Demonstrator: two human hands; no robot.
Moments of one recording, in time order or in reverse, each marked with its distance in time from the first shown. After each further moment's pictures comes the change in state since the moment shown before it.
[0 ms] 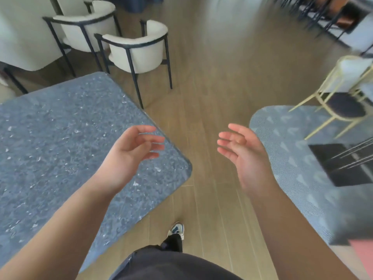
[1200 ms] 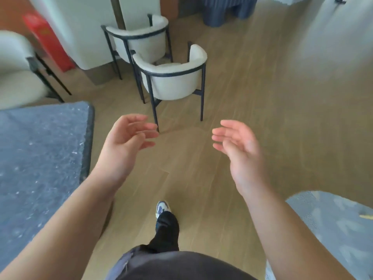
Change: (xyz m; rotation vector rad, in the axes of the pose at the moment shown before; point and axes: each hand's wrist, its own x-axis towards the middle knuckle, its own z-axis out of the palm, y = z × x) left_hand 0.522 0.077 0.256 0.028 0.633 0.114; right_hand 0.660 -0.084 -0.077 -0.117 -0.568 -0.135
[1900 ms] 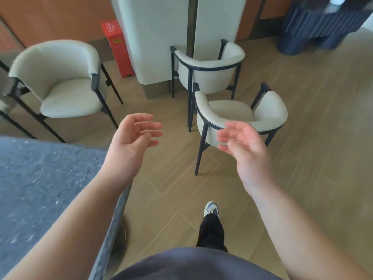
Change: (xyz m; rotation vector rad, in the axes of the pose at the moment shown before) left_hand 0.397 0.002 -0.161 0.110 0.340 -0.011; right_hand 0.431 0.017 0.279 0.017 -0.390 0.009
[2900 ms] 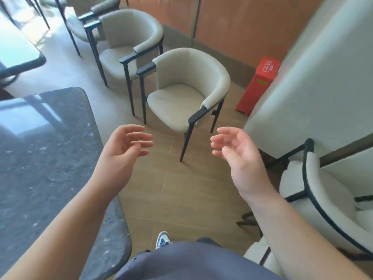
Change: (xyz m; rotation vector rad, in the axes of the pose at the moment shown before) left_hand 0.350 -0.068 -0.168 -0.069 0.966 -0.179; right_hand 0.505 0.012 0.361 -0.140 -0.992 -0.079
